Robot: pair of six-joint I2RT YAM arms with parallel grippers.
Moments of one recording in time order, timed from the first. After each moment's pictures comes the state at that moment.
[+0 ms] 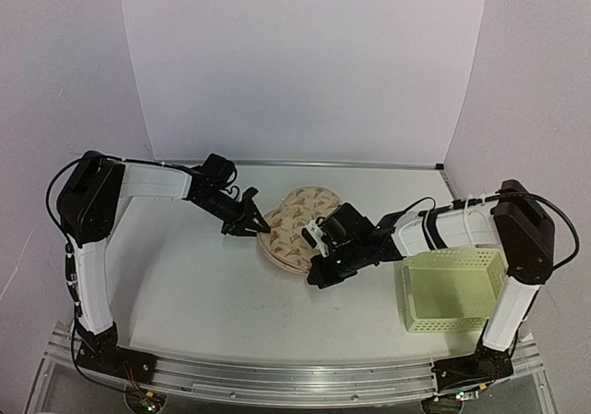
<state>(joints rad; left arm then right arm) -0.52 2.01 1.38 -0.38 0.79 -0.67 0.92 1.79 1.02 -0.22 -0.19 0.43</state>
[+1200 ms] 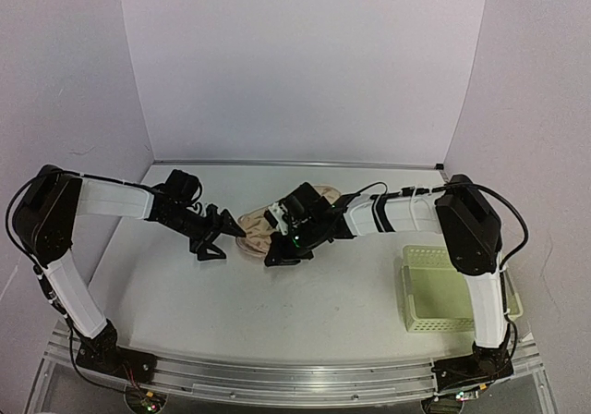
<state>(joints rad) -0.44 1.71 0.98 -0.28 0.67 -0.89 0.92 2.14 1.51 -0.28 -0.37 0.53</state>
